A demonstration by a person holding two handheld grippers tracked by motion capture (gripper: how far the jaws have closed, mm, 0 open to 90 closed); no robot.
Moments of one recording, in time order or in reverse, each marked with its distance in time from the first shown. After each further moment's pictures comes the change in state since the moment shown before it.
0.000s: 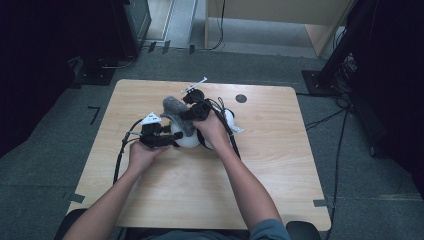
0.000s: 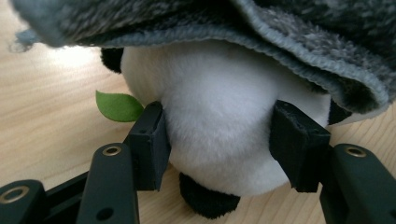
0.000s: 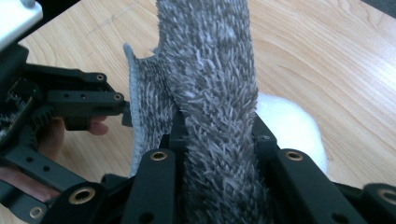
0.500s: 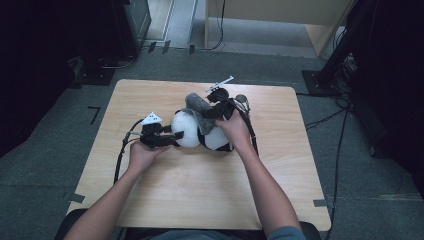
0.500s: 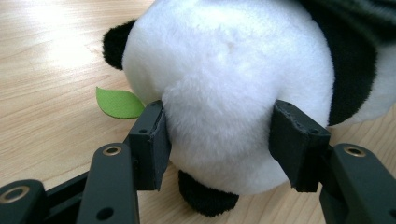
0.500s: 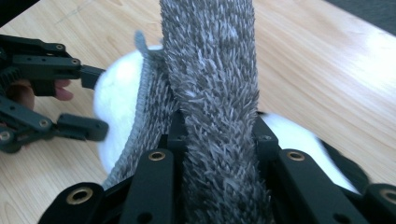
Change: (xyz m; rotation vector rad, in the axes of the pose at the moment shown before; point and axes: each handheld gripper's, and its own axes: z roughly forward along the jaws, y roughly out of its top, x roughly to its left) left arm -0.001 0.000 0.001 -0.006 0.000 0.006; right arm -0.039 -0.031 -0.056 -0.011 -0.078 0.046
